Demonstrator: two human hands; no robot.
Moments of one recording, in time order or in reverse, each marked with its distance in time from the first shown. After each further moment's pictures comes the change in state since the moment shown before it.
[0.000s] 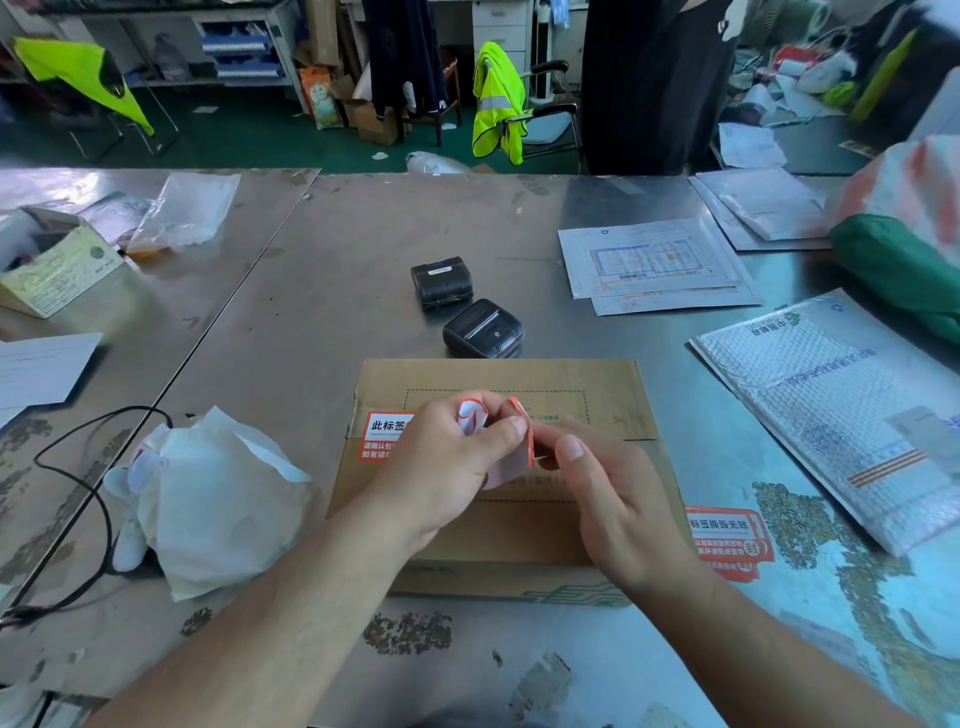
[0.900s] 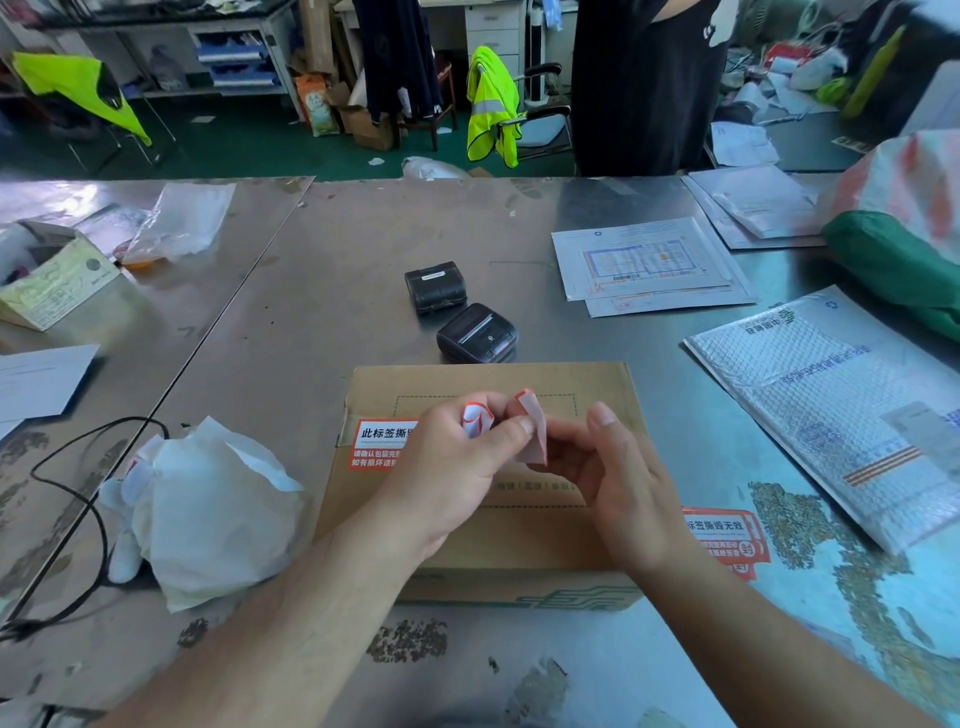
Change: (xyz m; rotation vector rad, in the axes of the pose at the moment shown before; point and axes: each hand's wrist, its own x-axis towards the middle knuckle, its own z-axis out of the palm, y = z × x) left_hand -0.003 0.012 0.017 -0.006 0.013 -0.025; right_hand 0.007 0.012 -0.008 0.443 0.068 0.340
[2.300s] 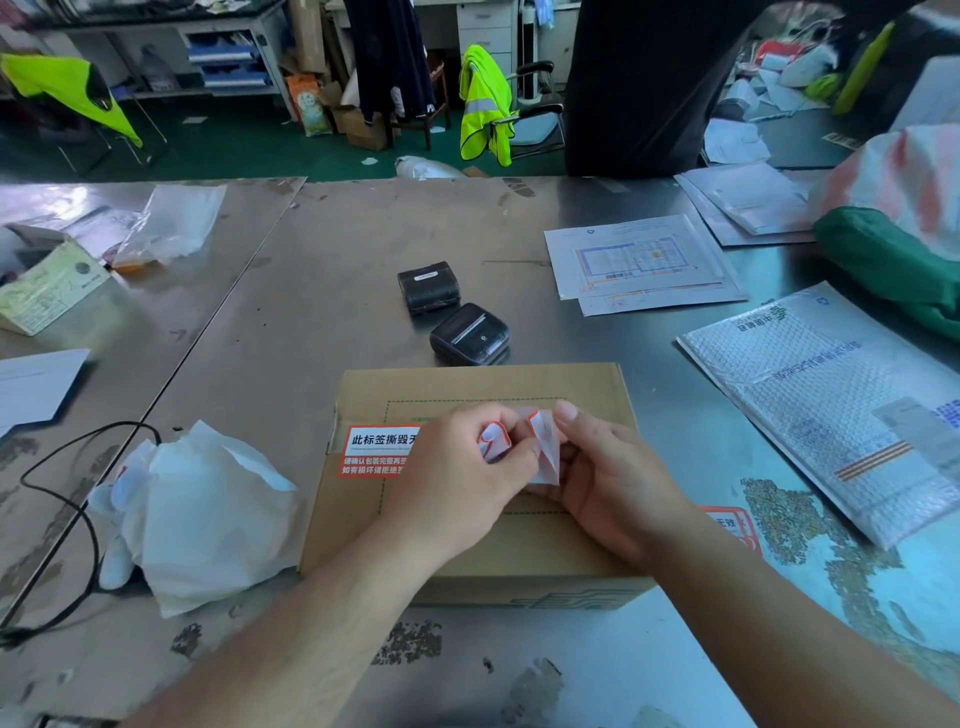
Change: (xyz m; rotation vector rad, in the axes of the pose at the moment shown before) left_hand -0.005 -0.003 0.009 0.467 0.077 0.214; right_hand 0.013 -0.012 -0.009 0.372 -0.209 0.278
